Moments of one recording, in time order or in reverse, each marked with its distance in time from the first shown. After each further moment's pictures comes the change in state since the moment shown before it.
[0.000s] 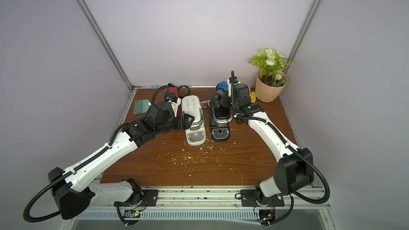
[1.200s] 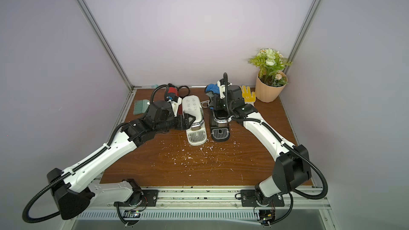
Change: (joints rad) left arm 0.000 -0.011 0.035 -0.012 0.052 -0.005; right arm 0.047 0.065 0.029 0.068 -0.130 0.048
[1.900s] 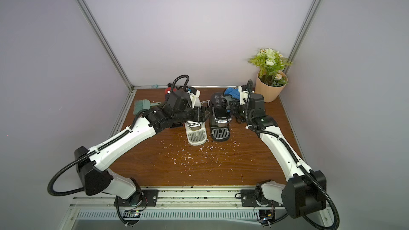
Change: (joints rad) left arm -0.085 0.329 0.306 -0.003 0.053 -0.021; right arm -0.213 -0.247 -0.256 0.034 -0.151 0.046
